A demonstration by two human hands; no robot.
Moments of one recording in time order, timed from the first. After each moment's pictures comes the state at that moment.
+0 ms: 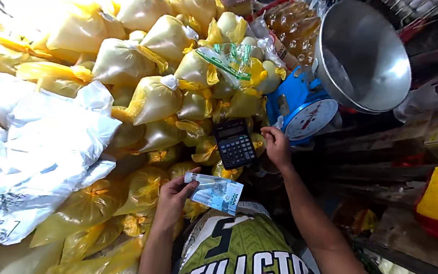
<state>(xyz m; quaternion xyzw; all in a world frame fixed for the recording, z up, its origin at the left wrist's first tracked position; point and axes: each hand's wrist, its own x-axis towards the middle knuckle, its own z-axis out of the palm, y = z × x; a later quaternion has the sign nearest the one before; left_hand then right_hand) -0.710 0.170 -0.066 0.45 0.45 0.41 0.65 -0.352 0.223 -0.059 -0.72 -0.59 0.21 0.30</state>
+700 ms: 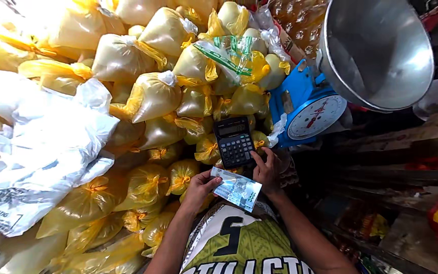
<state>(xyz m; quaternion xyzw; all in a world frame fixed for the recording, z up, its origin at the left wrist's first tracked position) -0.646 0.176 -0.097 0.34 0.44 0.33 0.76 -0.375 0.158 -0.147 -0.71 -0.67 -0.01 0.22</state>
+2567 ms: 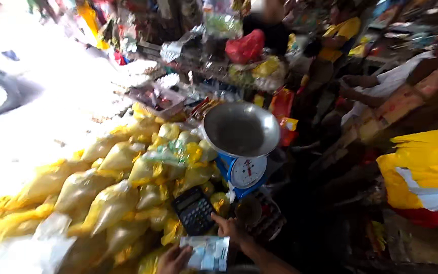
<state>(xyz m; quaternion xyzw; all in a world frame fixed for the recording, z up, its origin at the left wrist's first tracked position) -0.620 0.190 -0.077 0.46 0.51 0.30 0.66 -0.371 0.173 -0.088 -0.73 -0.58 0.35 0.07</state>
